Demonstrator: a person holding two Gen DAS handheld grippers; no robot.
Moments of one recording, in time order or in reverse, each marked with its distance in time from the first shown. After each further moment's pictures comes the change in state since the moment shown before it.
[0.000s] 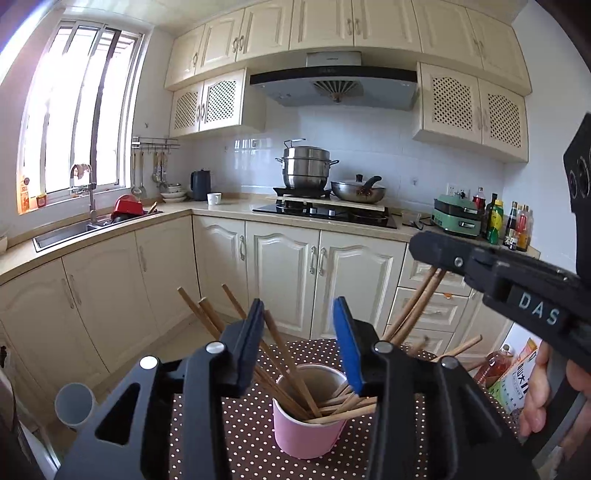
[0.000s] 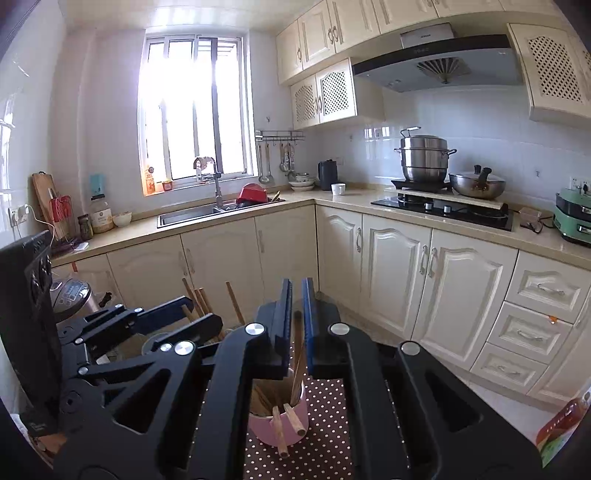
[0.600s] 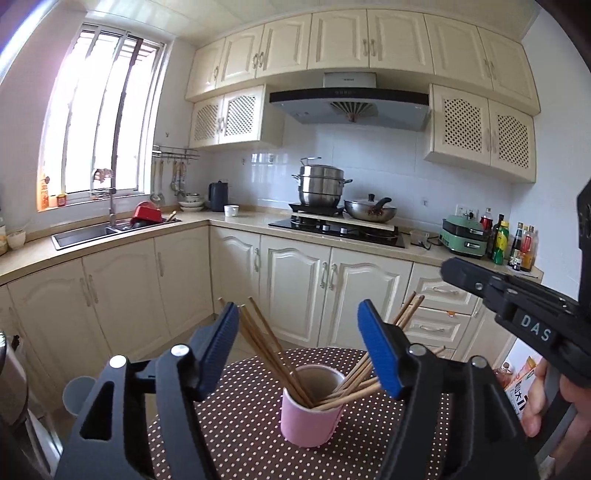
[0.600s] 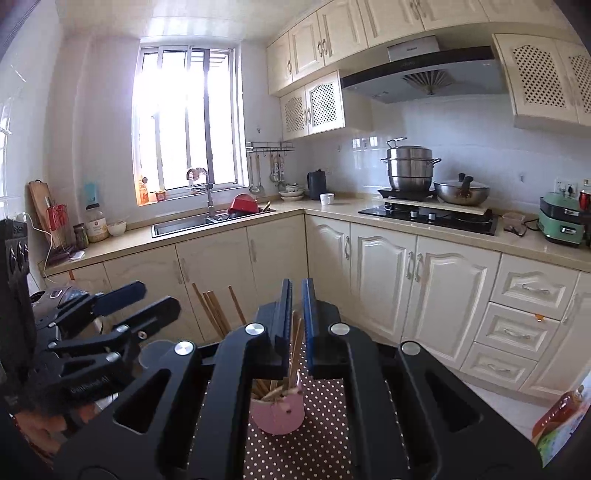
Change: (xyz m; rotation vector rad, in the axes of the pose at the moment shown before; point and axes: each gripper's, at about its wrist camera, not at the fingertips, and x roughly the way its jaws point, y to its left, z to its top) left arm -0.069 0.001 0.013 -0.040 -0.052 0.065; right arm -0.048 0.005 0.001 0.004 -0.043 -0.056
